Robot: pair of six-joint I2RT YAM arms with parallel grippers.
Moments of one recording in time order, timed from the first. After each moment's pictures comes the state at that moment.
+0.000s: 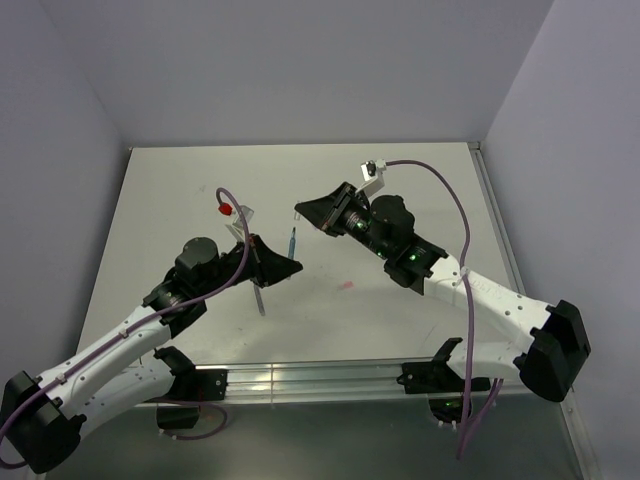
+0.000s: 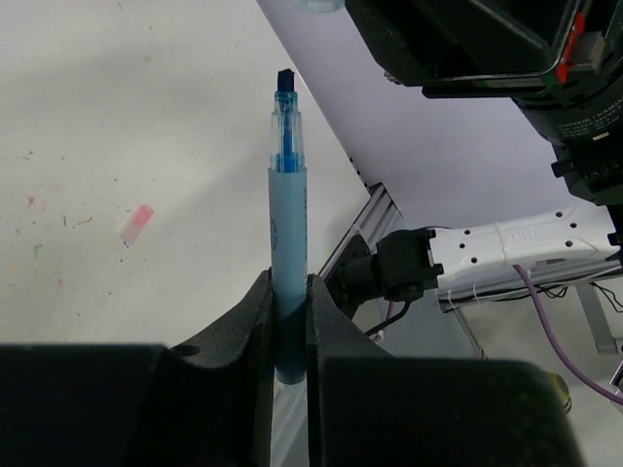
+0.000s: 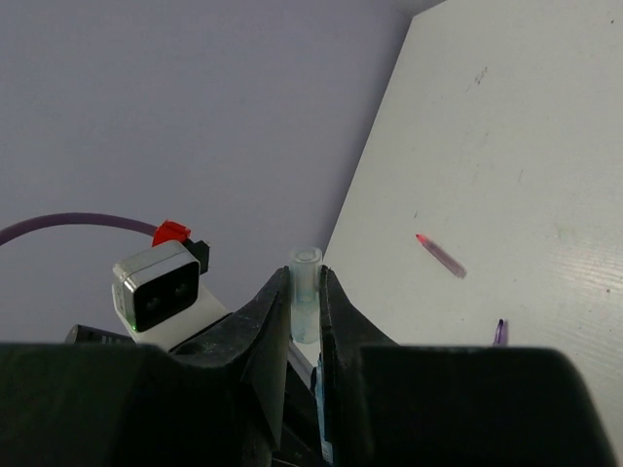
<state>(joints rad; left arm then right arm) -0.69 0.84 0.58 0.14 0.39 -0.80 0.78 1.19 0.92 0.23 0.00 1.00</state>
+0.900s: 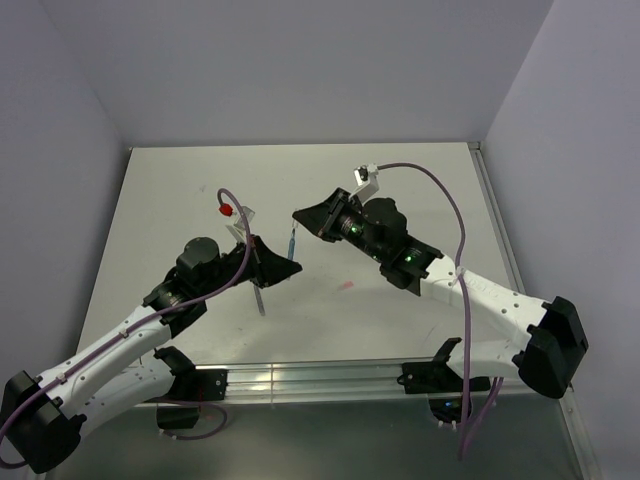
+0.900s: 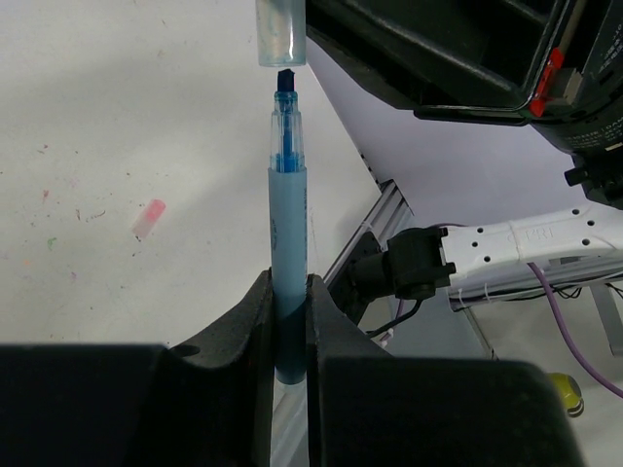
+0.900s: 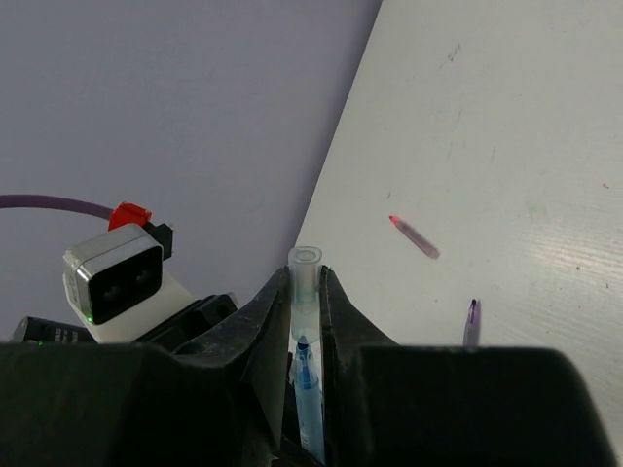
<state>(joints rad) -0.69 0.85 0.58 0.12 0.38 -0.78 0.81 1.21 0.92 0.19 0.02 0.96</state>
